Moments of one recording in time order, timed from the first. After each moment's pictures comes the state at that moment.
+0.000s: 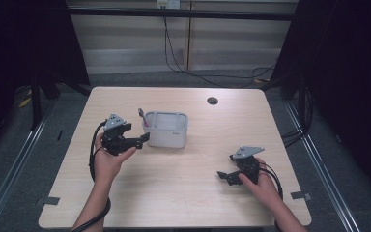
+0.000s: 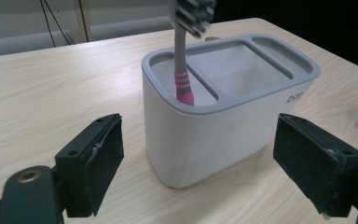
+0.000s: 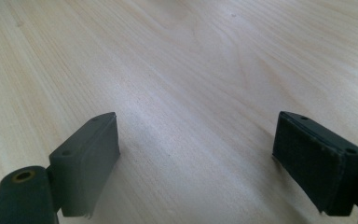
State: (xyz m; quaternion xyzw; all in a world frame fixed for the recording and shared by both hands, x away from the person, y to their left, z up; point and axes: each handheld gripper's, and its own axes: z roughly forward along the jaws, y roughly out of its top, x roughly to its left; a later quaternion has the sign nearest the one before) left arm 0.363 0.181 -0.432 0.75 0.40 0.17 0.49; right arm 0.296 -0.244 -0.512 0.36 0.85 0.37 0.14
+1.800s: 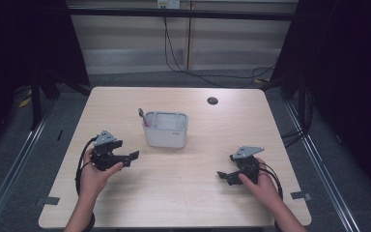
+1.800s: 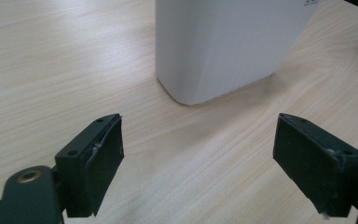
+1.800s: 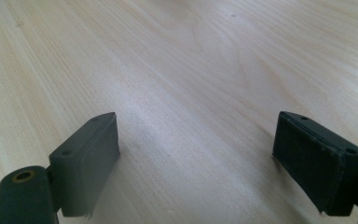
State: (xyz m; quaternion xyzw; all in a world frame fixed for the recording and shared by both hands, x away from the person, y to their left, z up) left arm 0.339 0.217 -0.468 0.79 0.39 0.14 0.45; right arm 0.296 -0.244 -0.512 0.36 0.85 0.37 0.14
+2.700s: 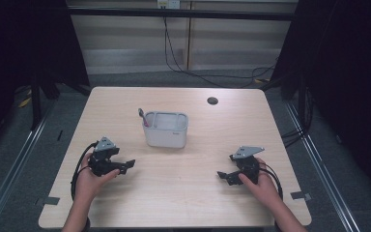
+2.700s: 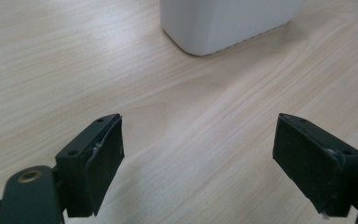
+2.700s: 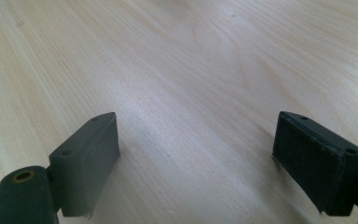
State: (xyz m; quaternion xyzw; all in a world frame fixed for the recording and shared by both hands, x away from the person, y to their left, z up) left arm 0.335 0.230 -0.489 0.82 0.39 0.13 0.40; right arm 0.296 -0.244 -0.512 0.36 0.85 0.37 0.14
